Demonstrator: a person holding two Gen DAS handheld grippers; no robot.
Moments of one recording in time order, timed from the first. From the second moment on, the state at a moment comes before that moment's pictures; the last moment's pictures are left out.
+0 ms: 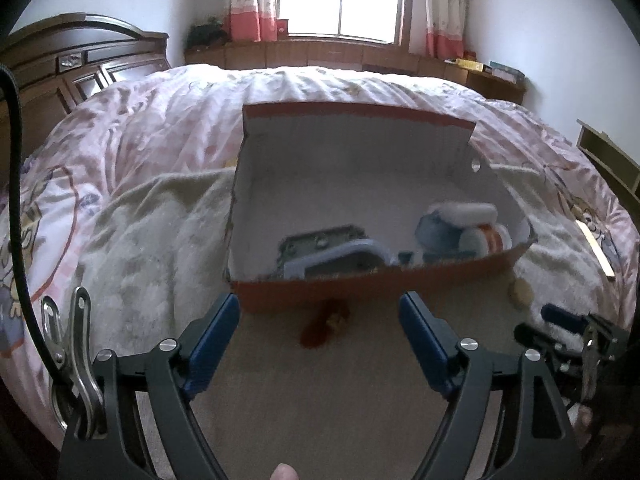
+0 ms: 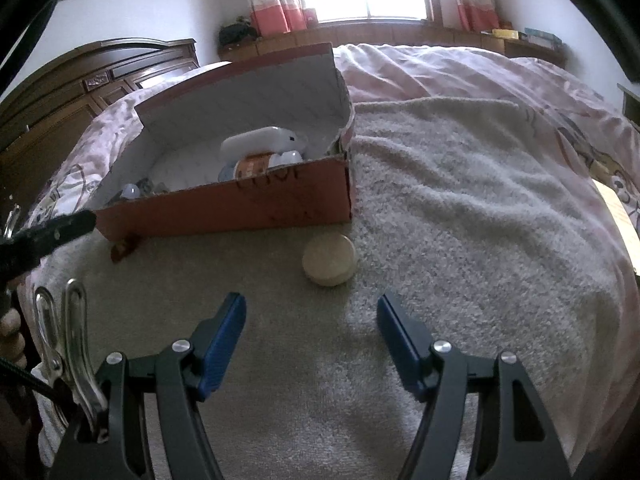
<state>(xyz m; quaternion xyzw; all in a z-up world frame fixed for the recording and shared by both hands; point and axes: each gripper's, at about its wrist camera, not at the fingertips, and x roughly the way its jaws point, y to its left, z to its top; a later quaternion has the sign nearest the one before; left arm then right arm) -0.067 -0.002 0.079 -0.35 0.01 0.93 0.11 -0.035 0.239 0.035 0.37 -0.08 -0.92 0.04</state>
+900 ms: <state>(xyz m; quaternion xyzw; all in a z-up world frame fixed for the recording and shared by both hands) -0.094 0.008 0.035 -0.40 -0.01 0.91 0.09 -0.033 0.237 0.031 0.37 -0.08 -0.92 0.04</state>
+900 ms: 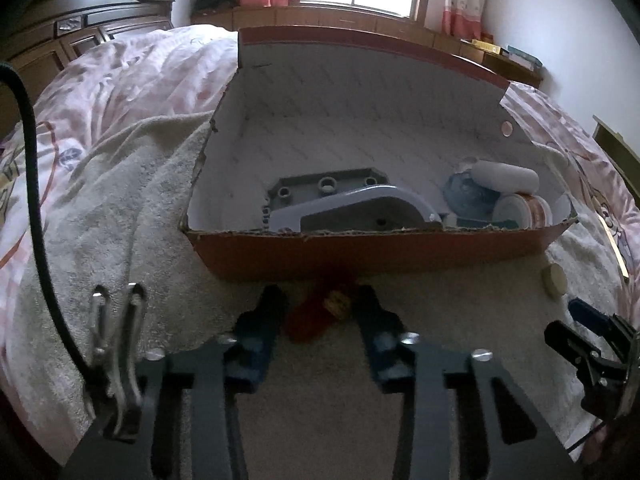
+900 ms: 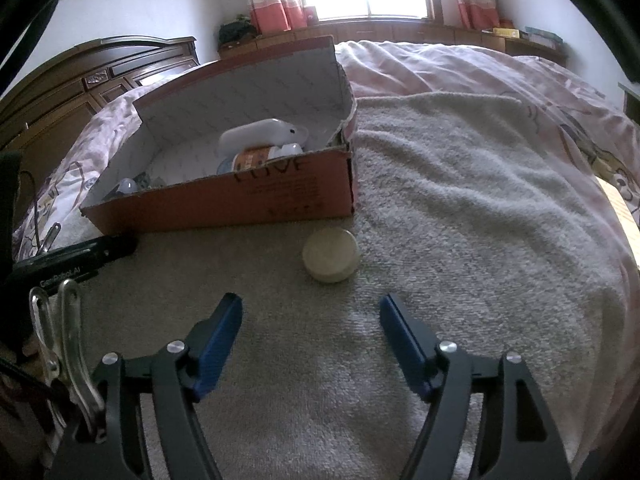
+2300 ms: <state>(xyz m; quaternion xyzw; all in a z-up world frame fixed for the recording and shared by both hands) -0.078 0.008 0.036 -0.40 -0.01 0.91 0.11 -0.056 0.234 0.038 0.37 -0.03 -0.93 -0.01</state>
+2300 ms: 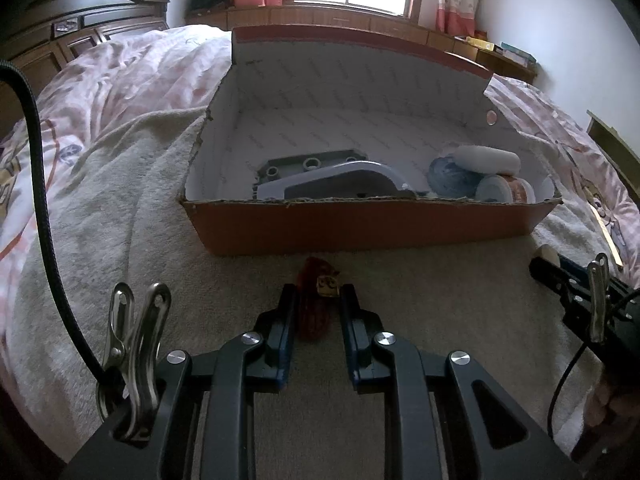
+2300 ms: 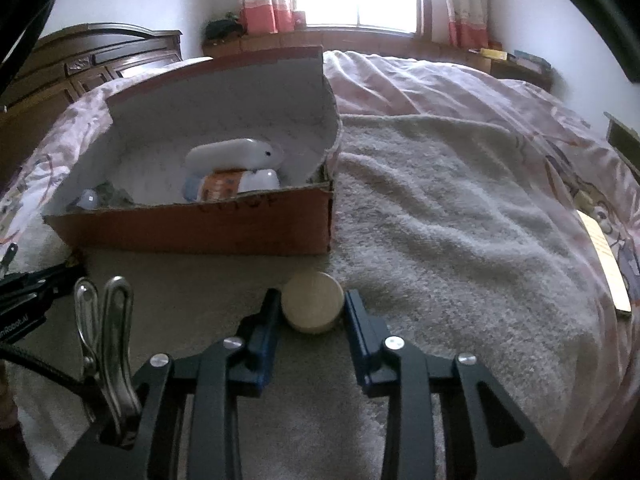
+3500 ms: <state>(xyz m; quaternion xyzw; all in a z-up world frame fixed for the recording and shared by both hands) -0.098 0.021 0.108 -0.32 0.00 0.94 0.13 -0.063 0.206 0.098 0.30 -0.04 -0.95 0.10</state>
